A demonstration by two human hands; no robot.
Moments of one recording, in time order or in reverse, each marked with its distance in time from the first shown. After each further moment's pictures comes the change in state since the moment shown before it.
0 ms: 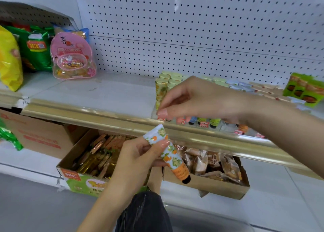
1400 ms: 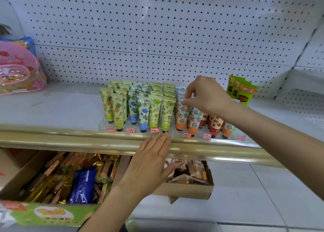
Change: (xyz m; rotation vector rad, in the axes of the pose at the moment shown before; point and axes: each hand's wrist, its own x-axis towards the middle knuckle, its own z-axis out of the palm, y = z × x) left_hand 0.071 -0.096 0.095 1.642 -0.232 0.729; right_hand -0.045 0.117 -0.090 -0.625 0.559 0.230
